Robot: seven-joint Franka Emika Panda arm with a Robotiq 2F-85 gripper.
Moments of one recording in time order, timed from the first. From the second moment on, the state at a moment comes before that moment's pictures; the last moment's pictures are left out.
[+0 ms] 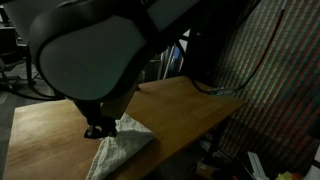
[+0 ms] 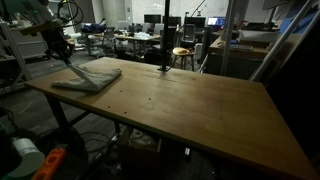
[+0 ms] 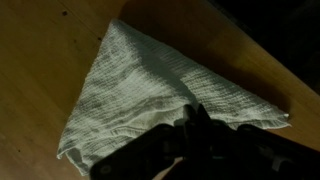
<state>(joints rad) 0.39 0.14 0.33 -2.12 -0.39 2.08 0.21</state>
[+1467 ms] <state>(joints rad) 0.41 0.42 0.30 -1.95 -0.33 2.08 0.27</state>
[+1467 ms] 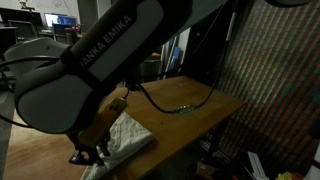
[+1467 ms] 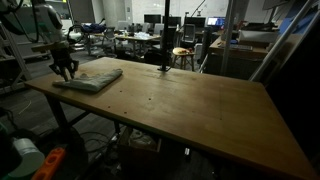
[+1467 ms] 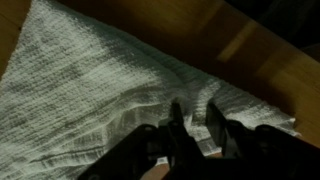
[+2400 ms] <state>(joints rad) 0.38 0.13 0.28 -2.12 -0.33 2.09 0.32</state>
